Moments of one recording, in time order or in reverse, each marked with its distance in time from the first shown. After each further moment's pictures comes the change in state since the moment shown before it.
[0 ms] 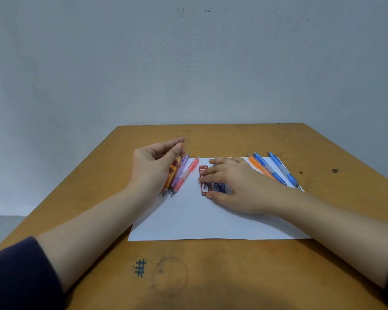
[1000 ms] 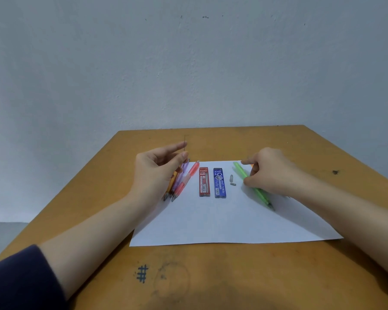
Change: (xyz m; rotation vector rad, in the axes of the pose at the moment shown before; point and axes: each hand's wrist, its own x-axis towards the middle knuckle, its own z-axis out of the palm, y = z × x) left_hand -0.012 0.012 0.003 -0.039 -0.053 0.014; right_hand -0.008 0.035 -0.022 0.263 0.027 0.631
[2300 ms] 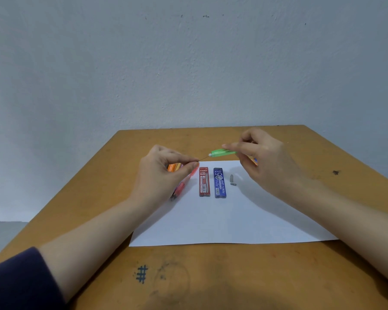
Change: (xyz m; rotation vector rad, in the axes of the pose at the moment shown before) left_hand 0.019 -0.023 -0.013 0.584 -0.113 0.390; right_hand 0.008 0.007 0.012 -0.038 0.684 -0.746
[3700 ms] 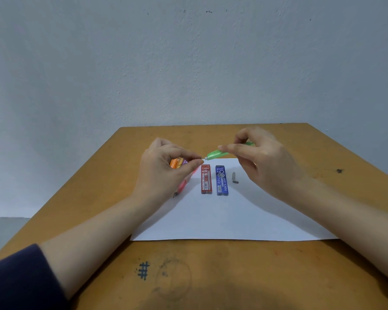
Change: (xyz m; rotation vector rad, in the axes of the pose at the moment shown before) left_hand -0.001 0.003 0.000 0.041 0.062 0.137; right_hand 0.000 -0.005 0.001 -0.035 0.033 -0.156
